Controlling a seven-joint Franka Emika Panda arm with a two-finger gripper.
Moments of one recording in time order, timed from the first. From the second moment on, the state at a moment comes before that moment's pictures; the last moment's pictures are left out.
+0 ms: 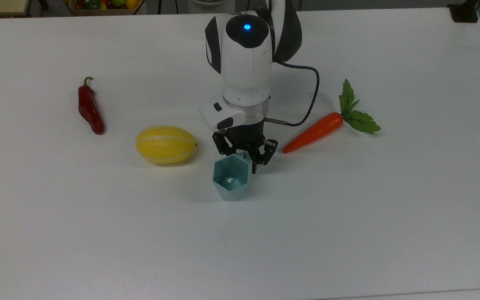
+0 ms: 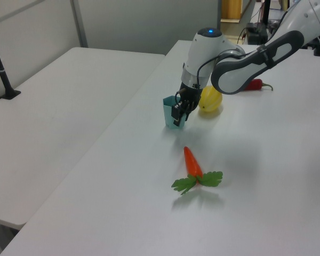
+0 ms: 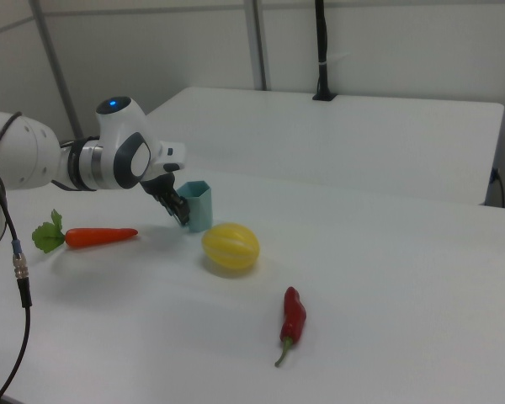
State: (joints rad) arm 0.13 0.56 0.10 -1.60 -0.15 2.46 0.56
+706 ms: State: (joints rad) arm 0.13 0.57 0.10 -1.60 -0.15 2.46 0.56
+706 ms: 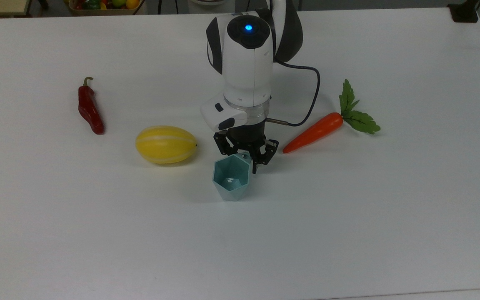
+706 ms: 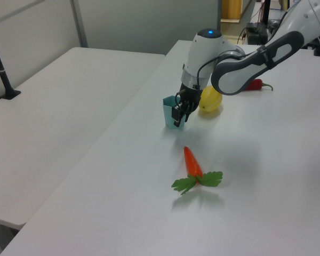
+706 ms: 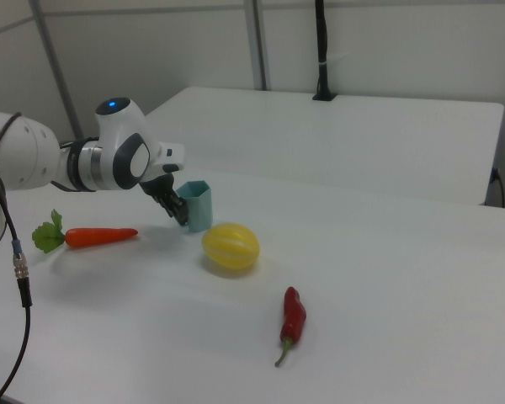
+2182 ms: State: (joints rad) arm 0.13 0.38 0.10 -1.59 -0.15 2.25 0.54
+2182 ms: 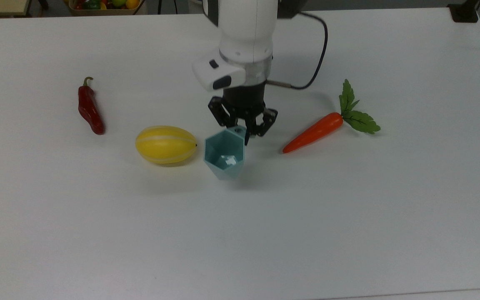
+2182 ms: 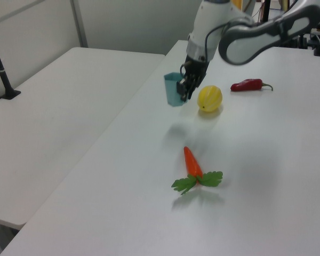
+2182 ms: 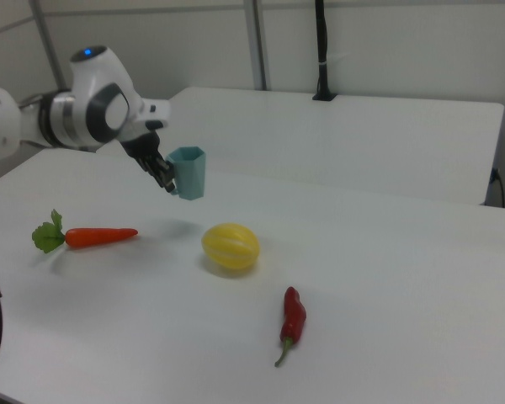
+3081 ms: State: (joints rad) arm -0.02 0.00 0.16 -1.72 0.07 1.67 -0.16
